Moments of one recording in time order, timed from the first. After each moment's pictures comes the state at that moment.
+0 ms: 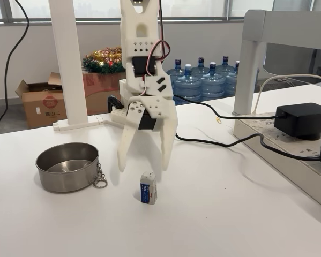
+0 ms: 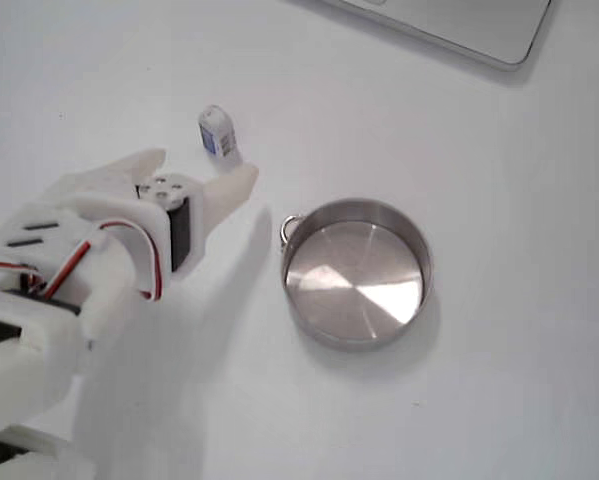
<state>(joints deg) 12.3 107.9 168.0 -21.5 83.1</state>
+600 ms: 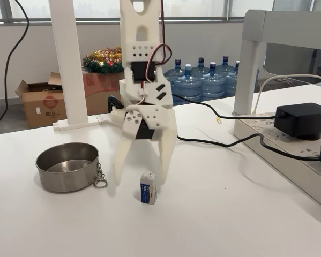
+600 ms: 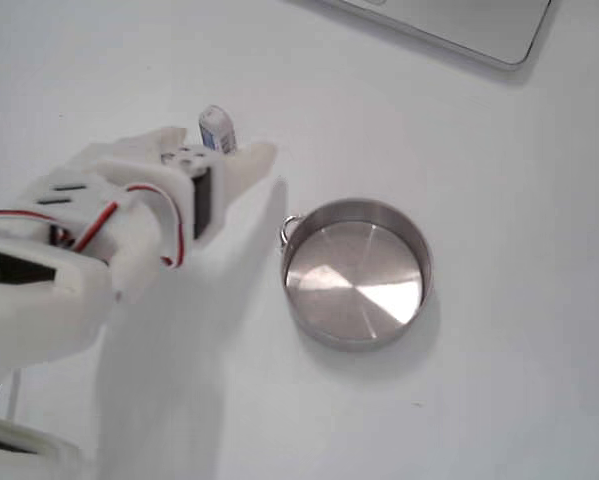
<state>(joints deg) 14.2 95.7 156.9 -21.9 83.1</state>
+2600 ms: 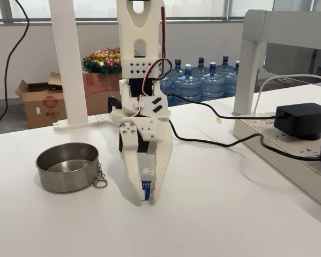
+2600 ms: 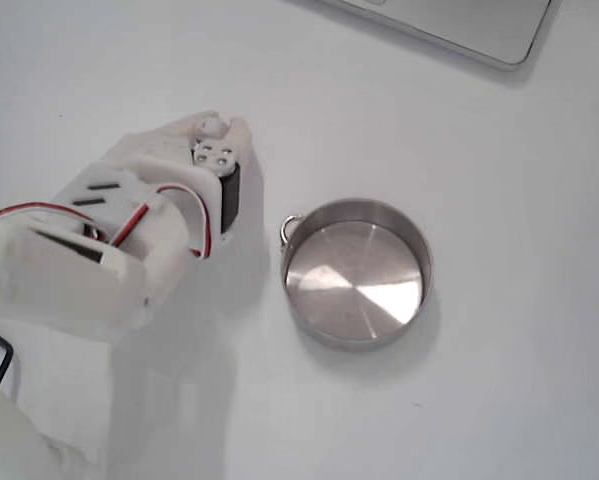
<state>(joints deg) 16.4 79.8 152.4 -39.2 83.1</state>
